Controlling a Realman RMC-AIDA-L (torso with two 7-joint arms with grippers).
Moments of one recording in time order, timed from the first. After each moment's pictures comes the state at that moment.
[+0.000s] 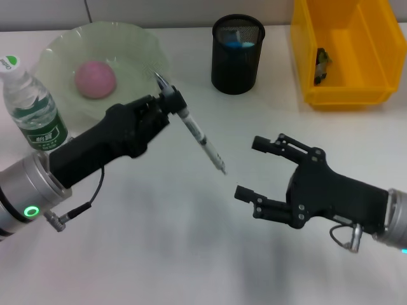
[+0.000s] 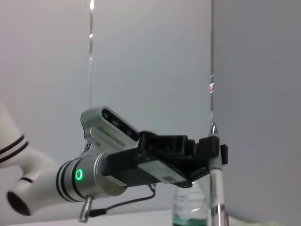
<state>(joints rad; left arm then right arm) -0.49 -2.08 0.86 0.12 1.37 1.72 -1.10 0.42 2.09 -1.03 -0.13 -1.40 -1.66 0.50</state>
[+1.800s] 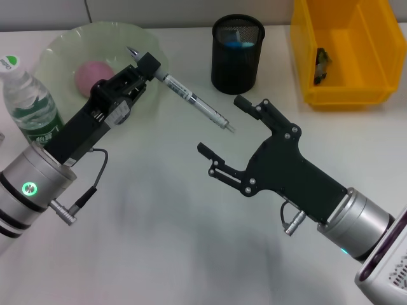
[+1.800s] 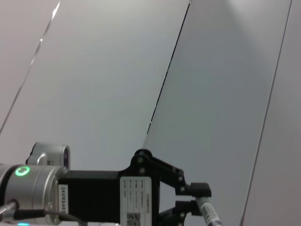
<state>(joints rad) -0.54 -2.08 0.76 -0.08 1.22 1.67 -1.58 0.53 2.09 -0.31 0.37 -1.80 -1.57 -0.24</state>
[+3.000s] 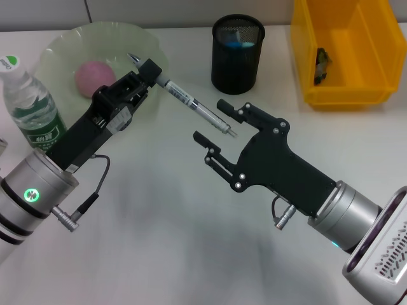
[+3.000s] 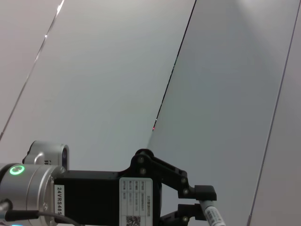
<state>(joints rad) -0.54 -2.08 0.75 -0.12 1.23 1.67 -1.57 0.55 2.09 -0.29 0.38 -1.82 -1.53 -0.24</state>
